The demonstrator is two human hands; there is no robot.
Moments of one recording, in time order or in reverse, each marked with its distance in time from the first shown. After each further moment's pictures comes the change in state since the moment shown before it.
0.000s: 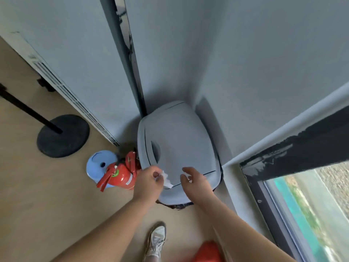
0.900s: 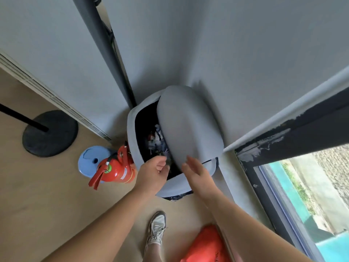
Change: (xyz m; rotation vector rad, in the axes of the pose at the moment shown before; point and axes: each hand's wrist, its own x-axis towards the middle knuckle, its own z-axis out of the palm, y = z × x) left_hand 0.015 0.018 0.019 -0.090 -0.185 -0.024; right_hand 0.003 0.012 -0.012 0.355 0.023 0.115
